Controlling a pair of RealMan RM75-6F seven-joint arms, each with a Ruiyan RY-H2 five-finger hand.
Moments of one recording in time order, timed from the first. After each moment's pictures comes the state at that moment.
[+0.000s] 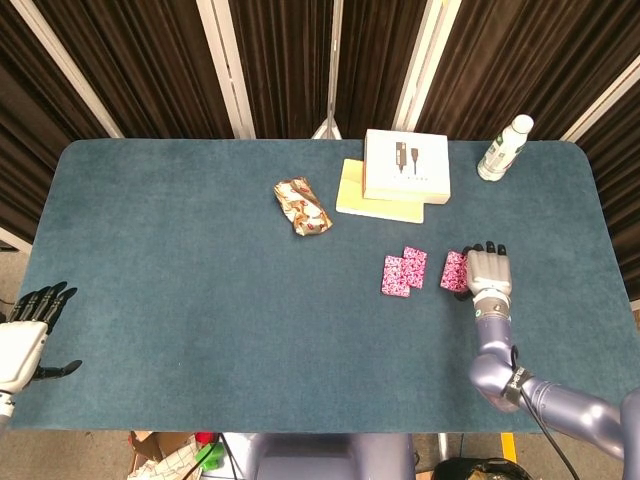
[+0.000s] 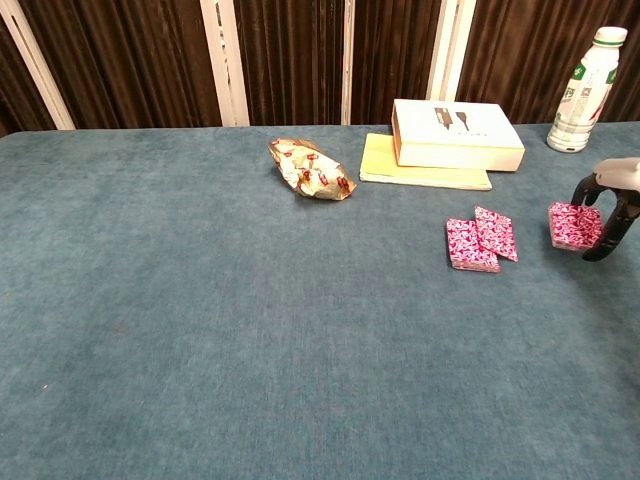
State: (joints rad) left arm -0.14 -1.05 0.01 -1.68 1.44 1.33 0.04; right arm 0.79 -1.49 0.24 -1.38 -0.27 1.00 -0.81
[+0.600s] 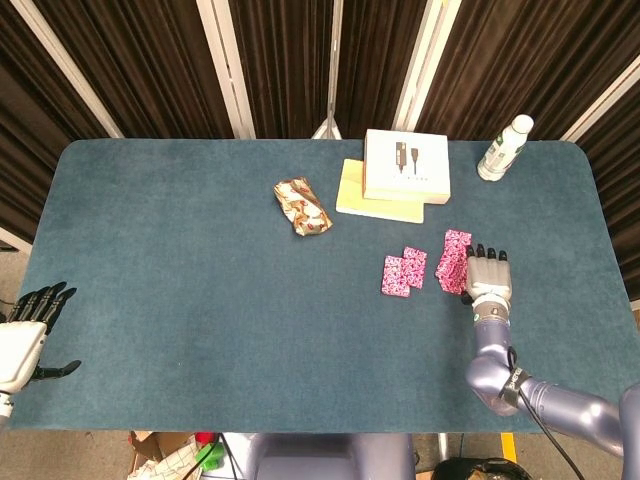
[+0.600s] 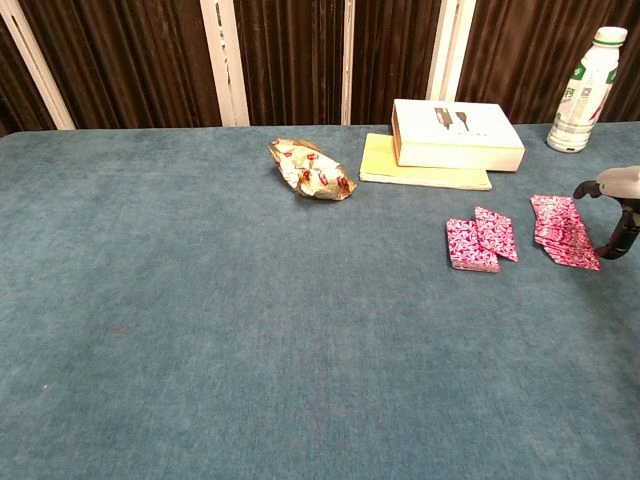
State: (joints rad) left arm -0.13 -1.04 0.01 -1.67 1.45 1.33 0.04; right arm 0.81 -1.47 0.22 -1.45 -0.18 1.05 -0.89
